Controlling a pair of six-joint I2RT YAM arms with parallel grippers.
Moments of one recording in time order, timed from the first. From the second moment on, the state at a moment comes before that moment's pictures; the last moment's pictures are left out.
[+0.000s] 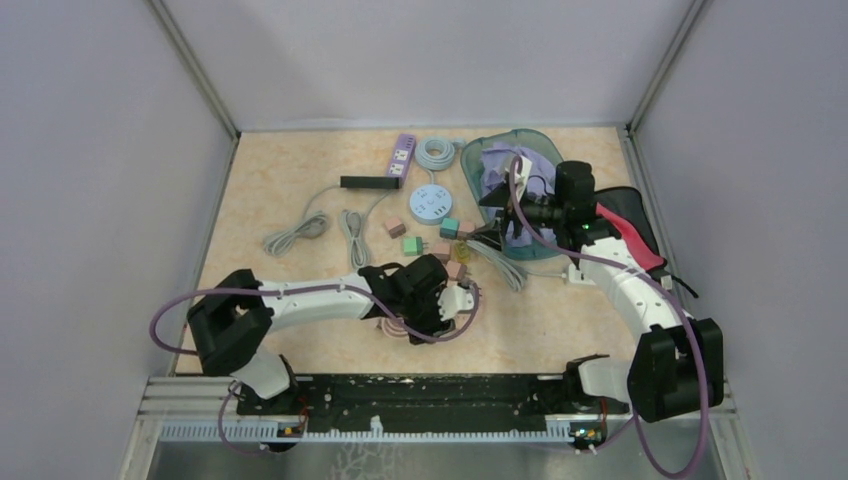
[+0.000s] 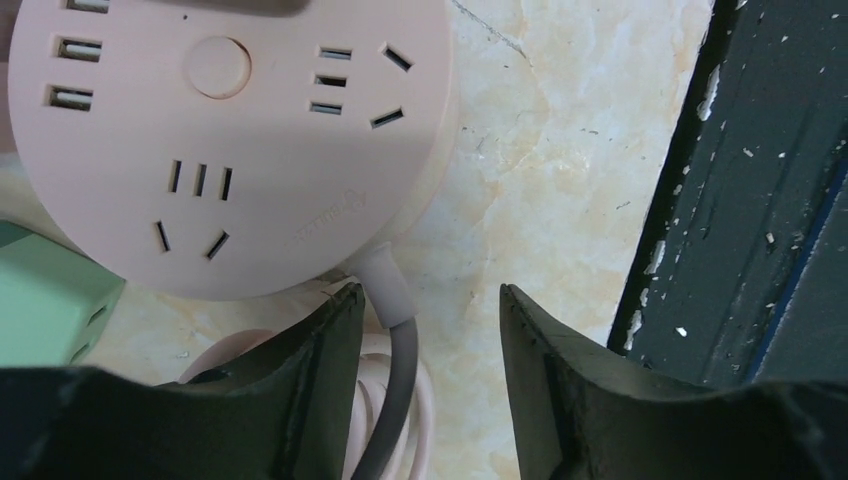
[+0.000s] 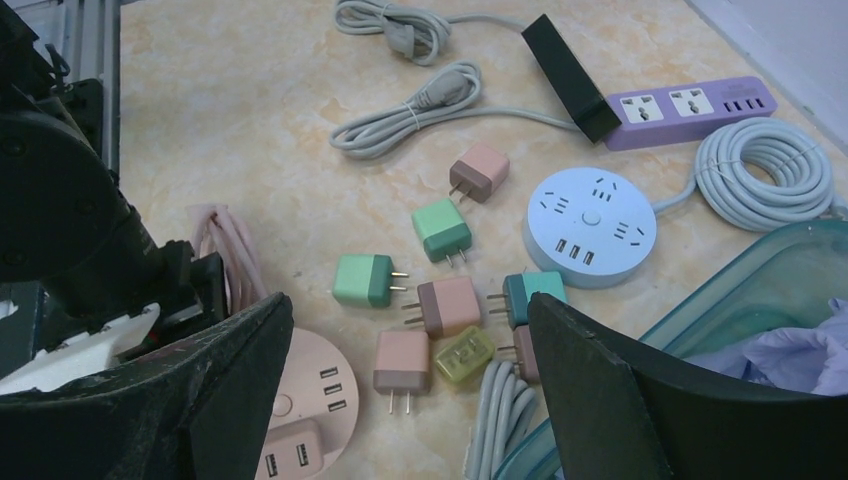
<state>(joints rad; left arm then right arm) -1.07 1.60 0.92 -0.38 0.23 0.29 0.22 1.24 0.90 -0.04 -1.00 -0.30</state>
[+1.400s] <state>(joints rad) -0.96 1.16 0.55 0.17 -0.19 -0.47 0.47 1.43 0.92 -0.54 -0.53 -0.15</state>
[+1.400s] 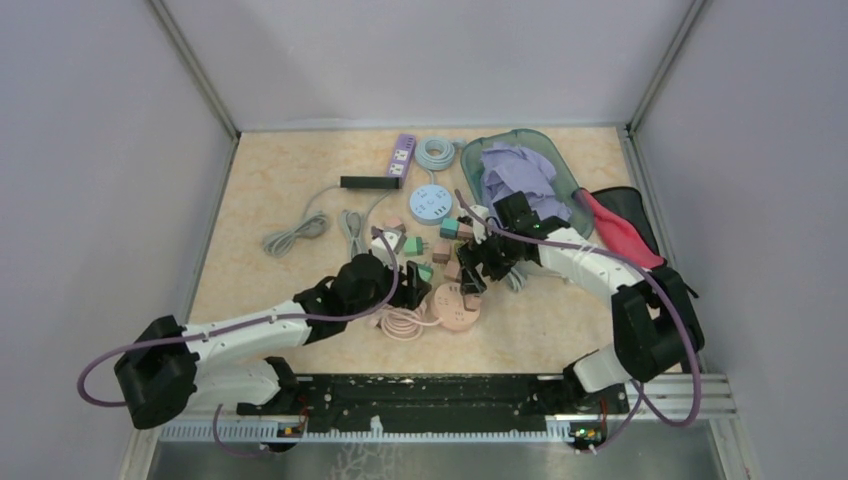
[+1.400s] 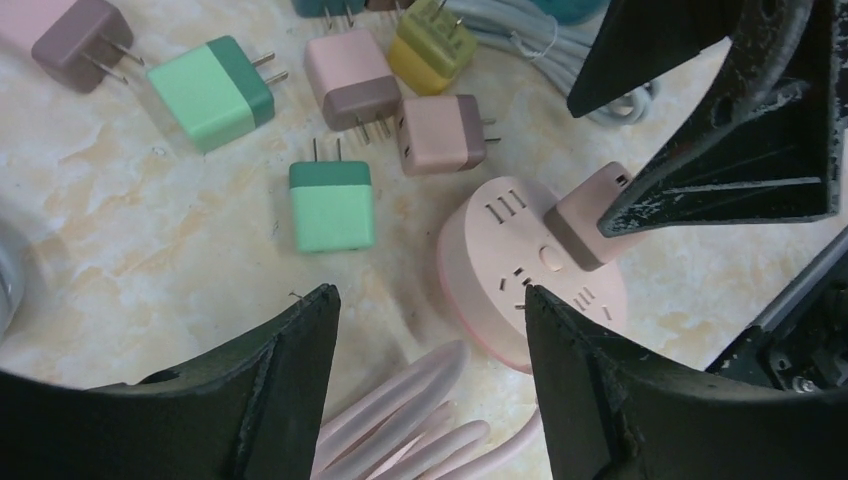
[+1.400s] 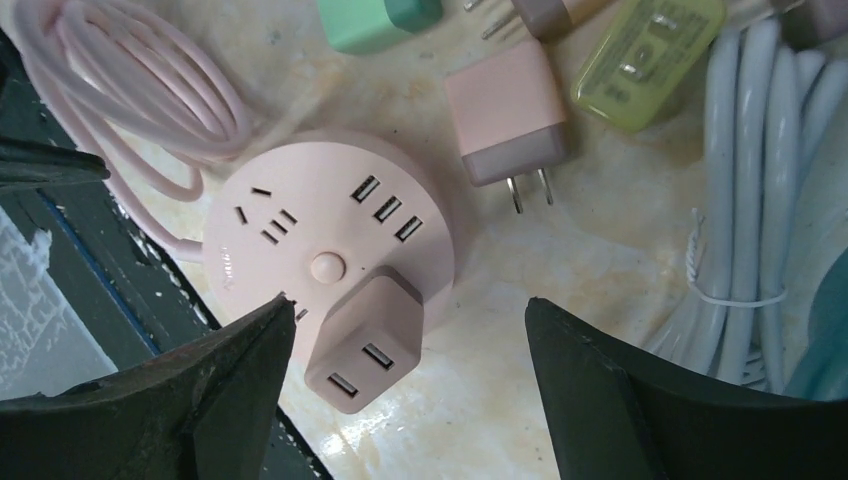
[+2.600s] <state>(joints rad) -0.83 1.11 0.34 0.53 0.36 -0.55 0.60 1.48 0.96 -0.68 -0.31 -0.35</state>
